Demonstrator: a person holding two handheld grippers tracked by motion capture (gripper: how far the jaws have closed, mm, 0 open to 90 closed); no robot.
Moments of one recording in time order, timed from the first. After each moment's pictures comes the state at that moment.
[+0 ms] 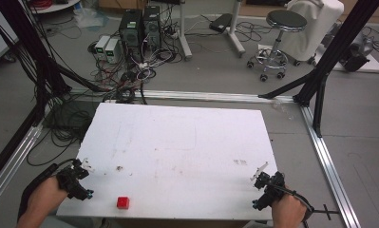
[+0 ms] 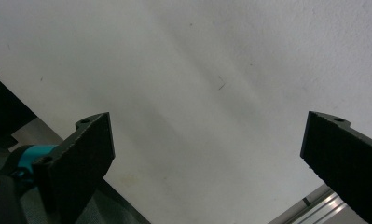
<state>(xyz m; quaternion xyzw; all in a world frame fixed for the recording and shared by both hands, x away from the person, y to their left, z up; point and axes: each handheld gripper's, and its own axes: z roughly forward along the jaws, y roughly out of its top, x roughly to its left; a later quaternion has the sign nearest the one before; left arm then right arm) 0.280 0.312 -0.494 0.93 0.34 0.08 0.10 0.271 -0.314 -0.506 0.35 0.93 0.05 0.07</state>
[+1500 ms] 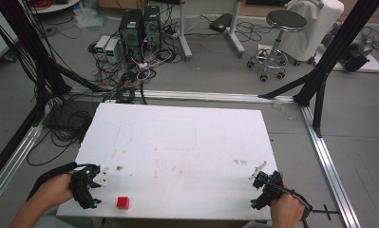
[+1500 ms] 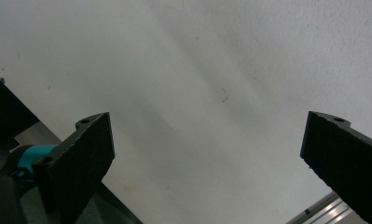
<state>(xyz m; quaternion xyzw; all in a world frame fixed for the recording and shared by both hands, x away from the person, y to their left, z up) 0.269 0.263 -0.473 0.99 0.09 0.05 0.10 0.273 -0.310 -0.506 0.34 0.94 0.06 0.07</state>
